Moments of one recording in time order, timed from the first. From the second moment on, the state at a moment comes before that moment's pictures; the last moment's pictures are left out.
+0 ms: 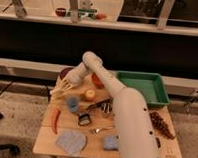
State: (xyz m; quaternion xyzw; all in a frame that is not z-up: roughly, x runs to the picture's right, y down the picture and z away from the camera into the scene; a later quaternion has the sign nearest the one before) arm -0.204 0.029 0.868 -0.18 -0.54 -0.28 0.77
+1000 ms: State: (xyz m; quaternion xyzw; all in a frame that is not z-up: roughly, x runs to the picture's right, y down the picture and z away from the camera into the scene) arm -0.129 -0.010 0.829 -0.07 -0.50 -0.20 0.84
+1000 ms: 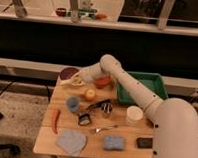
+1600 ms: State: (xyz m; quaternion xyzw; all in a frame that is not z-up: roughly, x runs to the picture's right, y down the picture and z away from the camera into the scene) arm -0.086 -0.027 0.842 -0.06 -0.46 -0.19 0.87
